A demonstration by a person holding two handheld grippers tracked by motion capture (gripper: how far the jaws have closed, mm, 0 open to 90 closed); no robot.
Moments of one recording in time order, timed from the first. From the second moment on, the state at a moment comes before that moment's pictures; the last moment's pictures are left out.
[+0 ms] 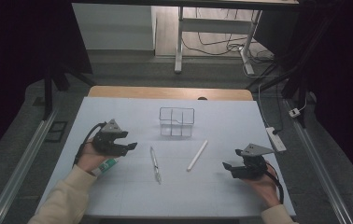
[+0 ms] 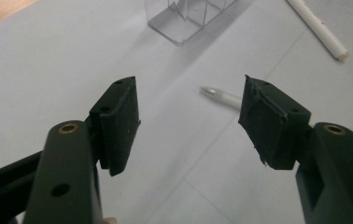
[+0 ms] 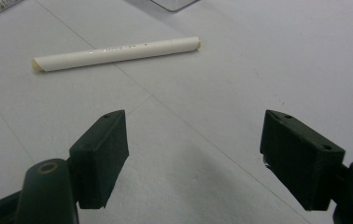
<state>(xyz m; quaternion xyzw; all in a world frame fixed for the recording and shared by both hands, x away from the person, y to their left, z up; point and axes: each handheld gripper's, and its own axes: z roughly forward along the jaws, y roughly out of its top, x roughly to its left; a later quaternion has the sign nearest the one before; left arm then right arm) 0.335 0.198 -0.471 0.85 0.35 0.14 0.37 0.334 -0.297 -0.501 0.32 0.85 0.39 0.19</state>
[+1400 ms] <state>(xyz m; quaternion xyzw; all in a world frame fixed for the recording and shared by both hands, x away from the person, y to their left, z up) 0.266 0.236 -0.500 0.82 0.39 0.17 0.38 0.334 -0.259 -0.488 0.31 0.84 0.41 0.16</state>
